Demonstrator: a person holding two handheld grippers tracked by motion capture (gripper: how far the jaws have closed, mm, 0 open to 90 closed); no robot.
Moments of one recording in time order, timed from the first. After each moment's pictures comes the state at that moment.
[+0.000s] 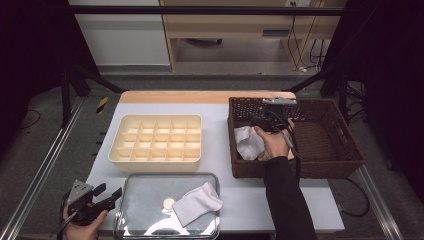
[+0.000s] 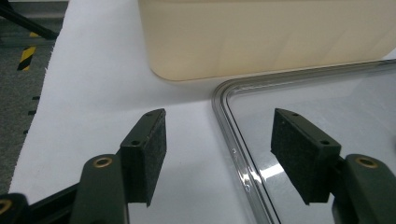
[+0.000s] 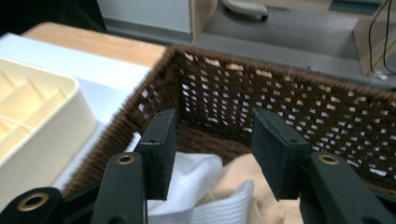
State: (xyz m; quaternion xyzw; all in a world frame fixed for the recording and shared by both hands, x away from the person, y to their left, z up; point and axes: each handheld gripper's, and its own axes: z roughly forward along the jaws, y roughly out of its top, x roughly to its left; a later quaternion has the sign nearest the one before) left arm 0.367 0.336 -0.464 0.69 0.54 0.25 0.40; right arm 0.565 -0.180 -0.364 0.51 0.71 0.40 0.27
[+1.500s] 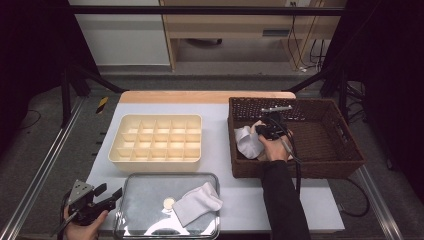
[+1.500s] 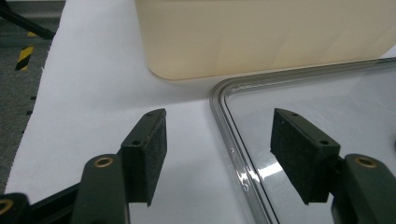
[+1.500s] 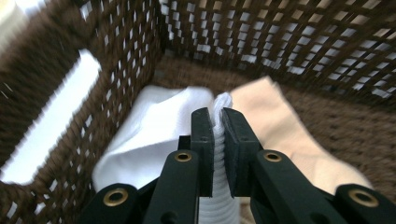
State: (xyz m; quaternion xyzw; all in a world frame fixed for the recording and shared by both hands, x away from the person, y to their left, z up) left arm 0.367 0.336 -0.464 0.70 0.54 0.25 0.40; right arm 0.574 -0.191 -0.400 0.55 0.73 0.33 0.21
